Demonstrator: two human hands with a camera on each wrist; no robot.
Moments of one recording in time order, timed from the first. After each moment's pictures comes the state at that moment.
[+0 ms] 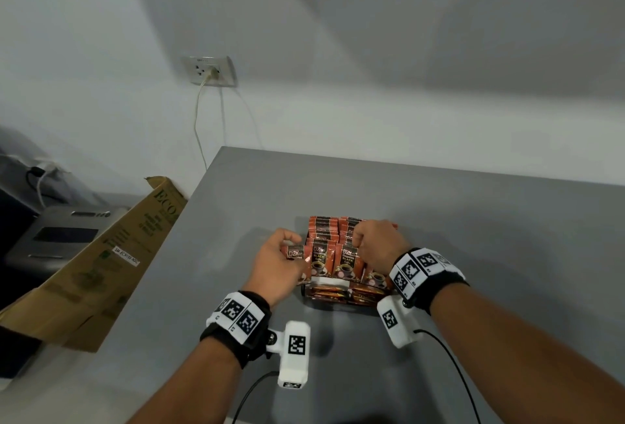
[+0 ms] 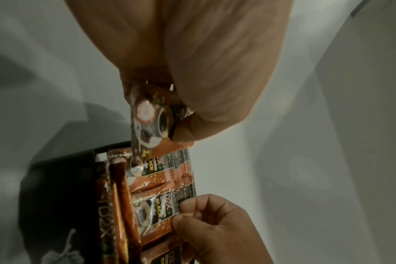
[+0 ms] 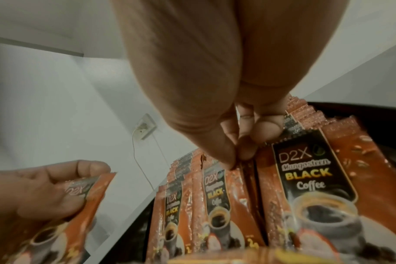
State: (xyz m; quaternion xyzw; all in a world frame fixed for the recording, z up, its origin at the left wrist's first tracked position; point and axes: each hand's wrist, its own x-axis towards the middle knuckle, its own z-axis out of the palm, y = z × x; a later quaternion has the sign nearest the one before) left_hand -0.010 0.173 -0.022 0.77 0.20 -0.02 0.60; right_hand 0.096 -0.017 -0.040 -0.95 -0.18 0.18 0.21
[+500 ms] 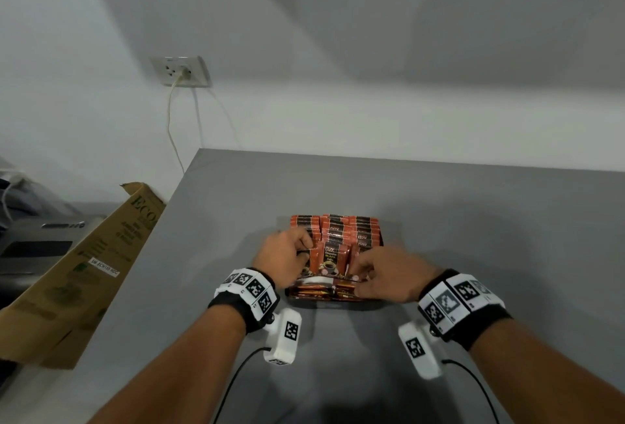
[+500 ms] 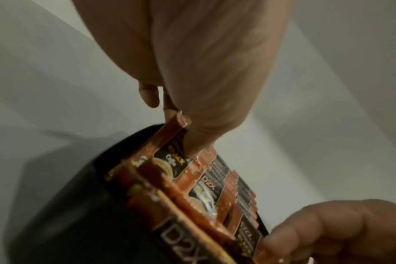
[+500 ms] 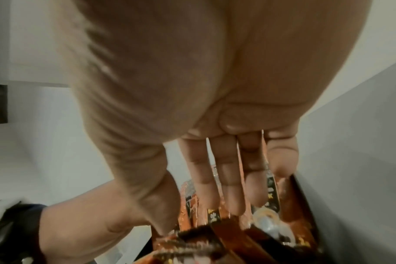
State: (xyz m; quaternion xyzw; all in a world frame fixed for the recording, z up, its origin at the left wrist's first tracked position) left_hand 0.033 0.163 -0.043 0.94 0.01 -0.08 0.34; right_hand 0.046 -0.070 -0.006 -0.91 -0.25 0.29 0.19
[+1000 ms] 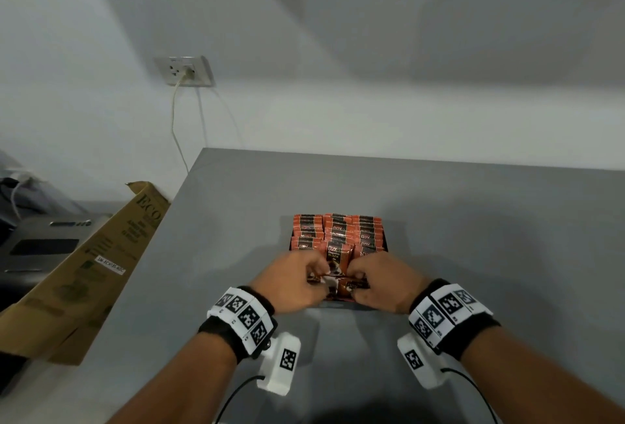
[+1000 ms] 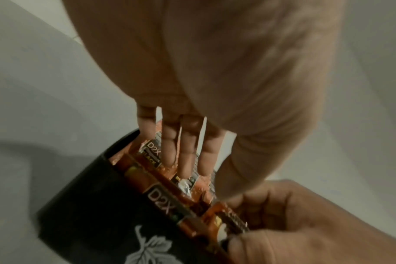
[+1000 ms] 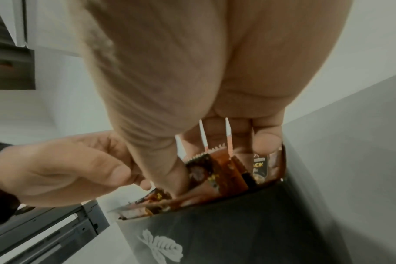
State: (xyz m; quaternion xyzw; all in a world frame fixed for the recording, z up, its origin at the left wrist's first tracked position) left_hand -0.002 0.154 -0.028 0.92 -0.09 -0.16 0.35; right_hand 0.039 -0.061 -0.035 -0.91 -0.30 0.22 0.18
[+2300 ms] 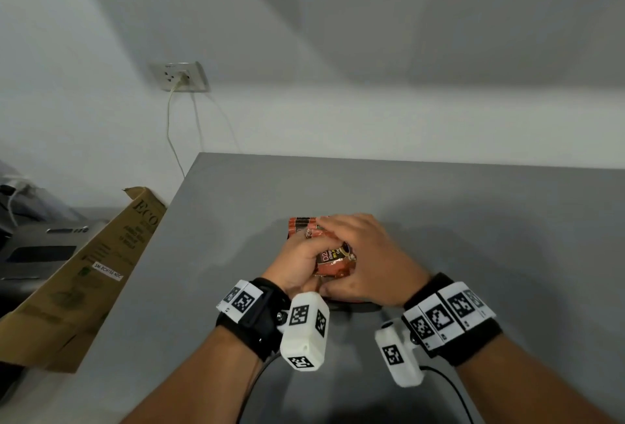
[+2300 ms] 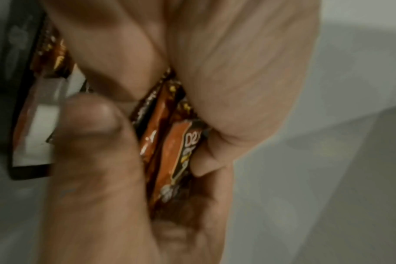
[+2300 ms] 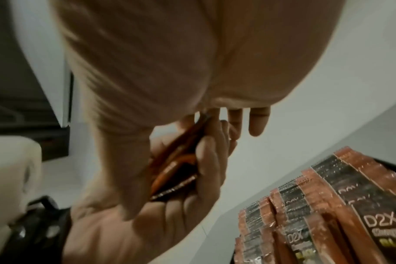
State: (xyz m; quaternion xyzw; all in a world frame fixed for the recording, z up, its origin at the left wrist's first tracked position) left_hand 0.013 0.110 0.003 0.48 0.14 -0.16 0.85; right_hand 0.031 -0.046 0.020 -0.89 -0.32 0.08 0.32
